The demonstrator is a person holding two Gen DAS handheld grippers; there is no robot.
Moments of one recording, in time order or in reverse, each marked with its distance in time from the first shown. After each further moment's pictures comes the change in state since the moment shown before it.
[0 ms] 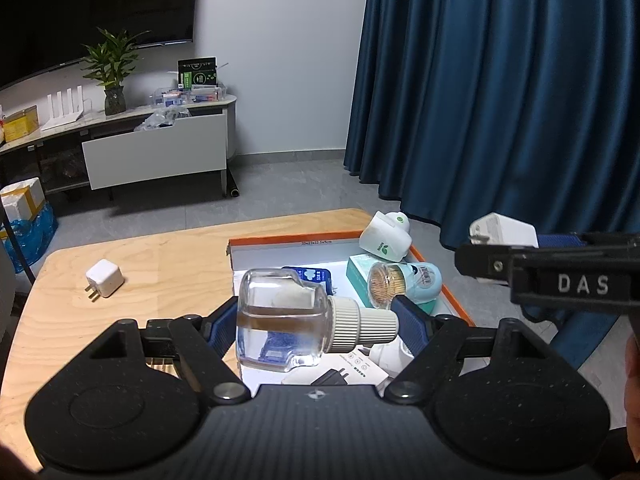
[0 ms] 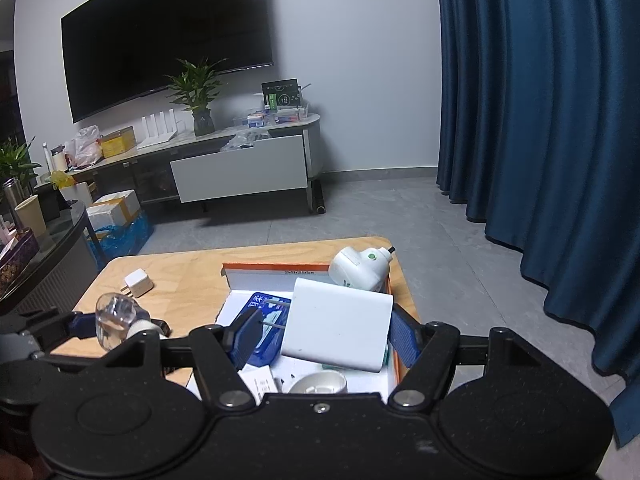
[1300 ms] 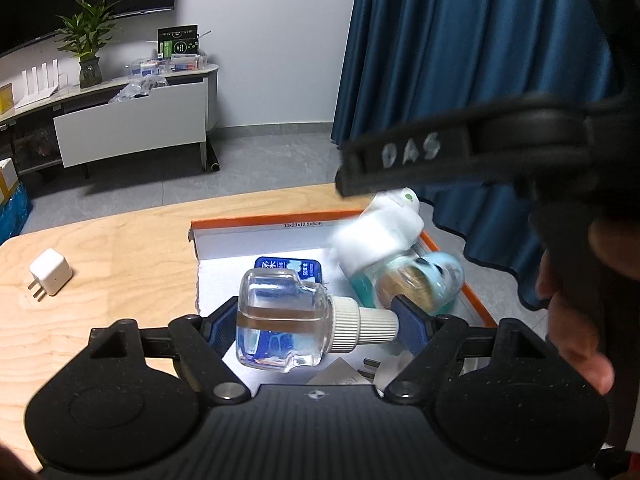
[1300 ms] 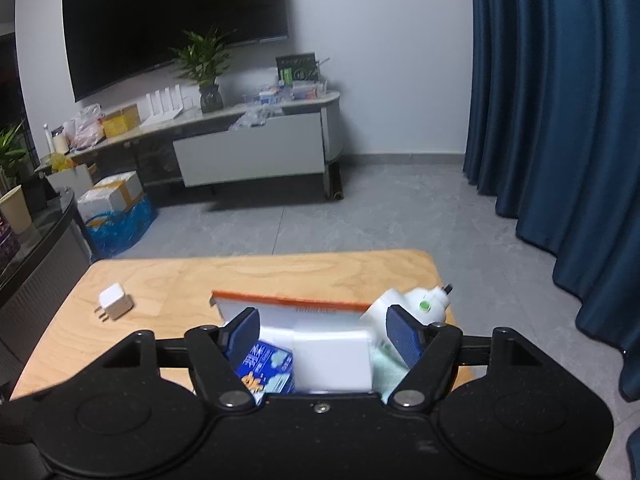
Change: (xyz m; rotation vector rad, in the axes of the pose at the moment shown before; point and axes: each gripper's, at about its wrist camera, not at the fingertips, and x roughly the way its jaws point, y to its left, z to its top) left arm 0.065 -0.003 0.004 -0.009 0.082 -0.050; right arm 0.104 0.011 0.039 -0.020 0.041 0.037
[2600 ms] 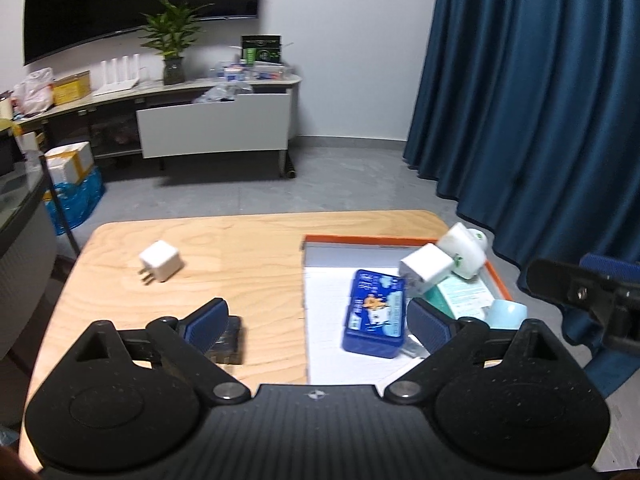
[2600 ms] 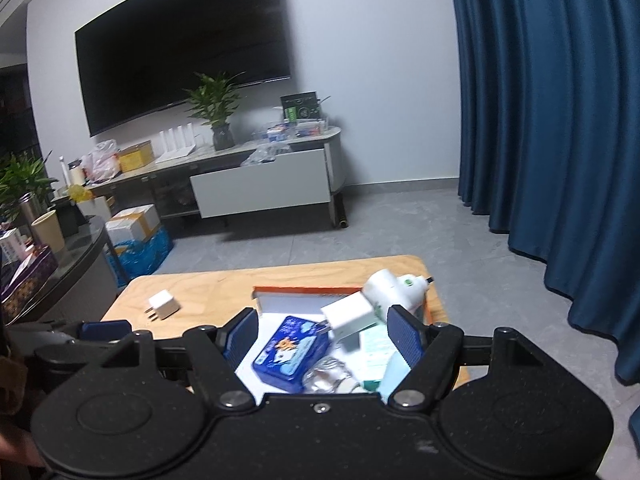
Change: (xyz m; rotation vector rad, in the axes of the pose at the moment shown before) left arm -0.065 0.038 0.009 -0.120 -0.028 0.203; right arm -0.096 0.018 -0.036 0.026 -0.079 0.030
